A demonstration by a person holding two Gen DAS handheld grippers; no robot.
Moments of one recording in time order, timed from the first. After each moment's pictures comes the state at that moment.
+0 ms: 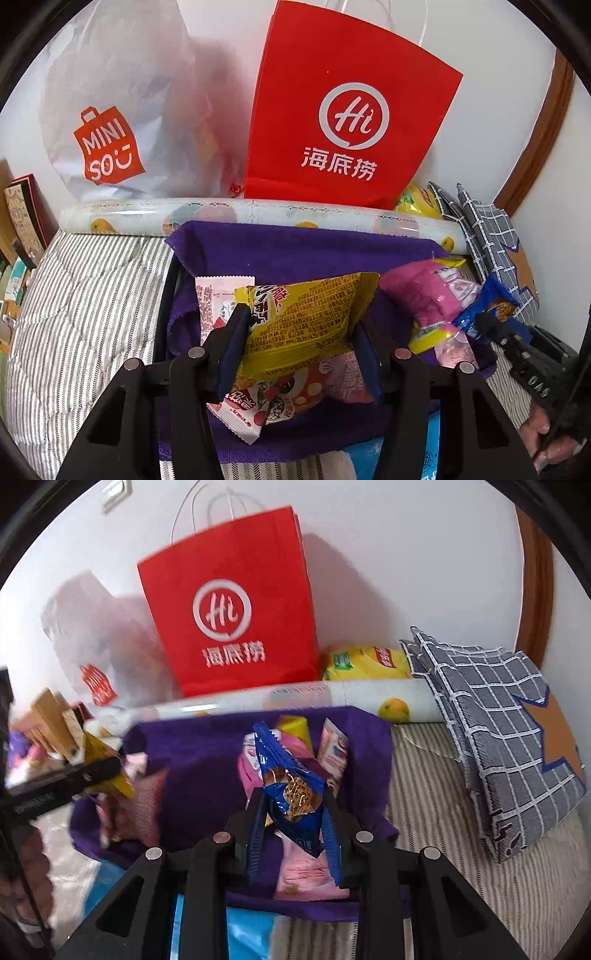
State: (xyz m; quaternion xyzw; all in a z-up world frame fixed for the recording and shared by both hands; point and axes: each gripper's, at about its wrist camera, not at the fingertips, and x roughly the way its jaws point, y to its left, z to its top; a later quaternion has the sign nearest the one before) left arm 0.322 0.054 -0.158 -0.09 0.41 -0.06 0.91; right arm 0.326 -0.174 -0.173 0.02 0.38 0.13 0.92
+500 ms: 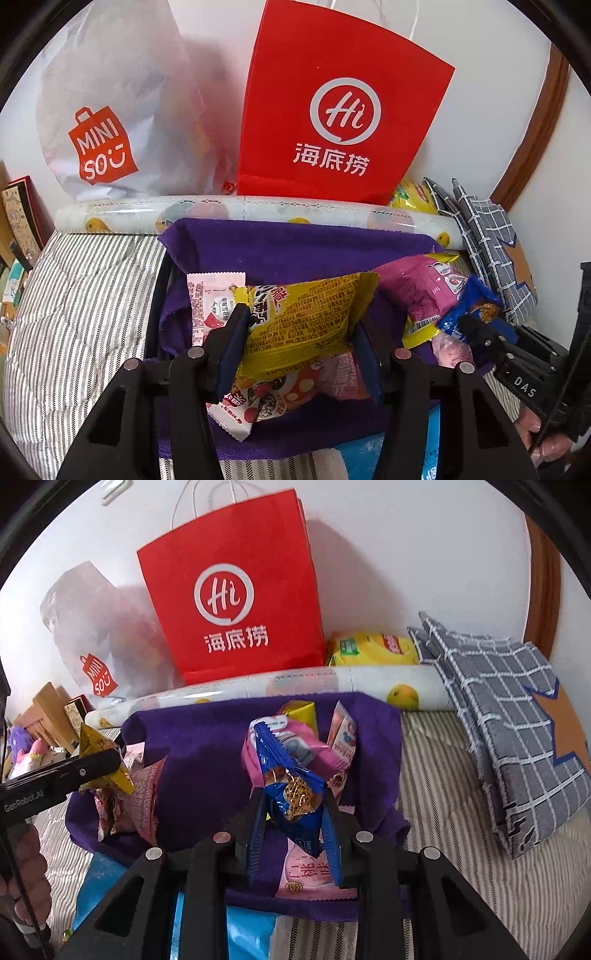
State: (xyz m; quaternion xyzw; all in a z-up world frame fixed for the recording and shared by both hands) left arm 0.320 0.048 -0.160 -0.08 0.41 -0.06 0.91; right arm 0.333 -0.176 -0.185 0.04 0.40 0.15 0.91
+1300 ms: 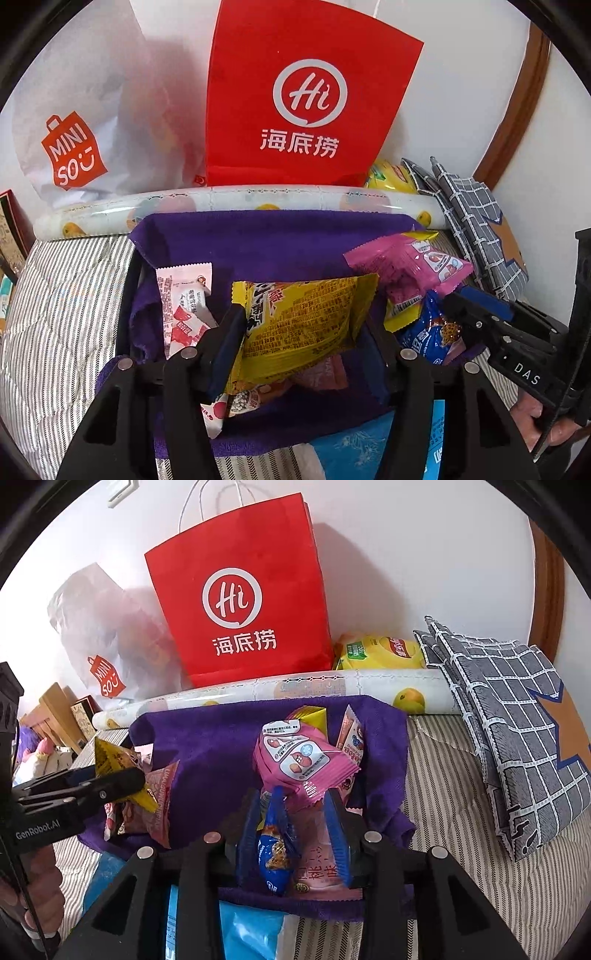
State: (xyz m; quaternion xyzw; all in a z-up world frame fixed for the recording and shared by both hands) left arm 0.322 0.029 -0.167 -0.06 0.42 -0.10 0.90; right arm 0.330 -0.175 -0.179 0.04 0.39 0.16 0.91
